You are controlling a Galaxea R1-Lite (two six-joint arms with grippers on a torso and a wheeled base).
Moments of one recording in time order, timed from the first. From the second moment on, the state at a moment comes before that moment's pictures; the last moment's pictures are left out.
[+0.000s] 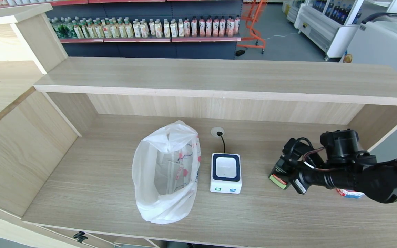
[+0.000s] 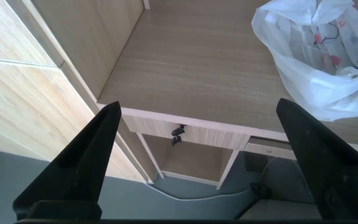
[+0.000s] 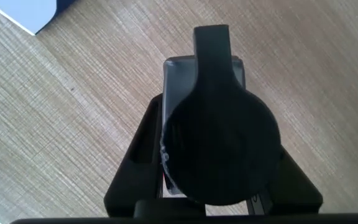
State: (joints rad) left arm 0.00 0.00 0.00 0.05 0.13 0.02; right arm 0.18 1.89 -0.72 -0.54 0.21 -0.63
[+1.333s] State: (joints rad) left arm 0.00 0.00 0.00 0.05 0.13 0.02; right arm 0.50 1.42 -0.54 -0.45 1.05 -2.80
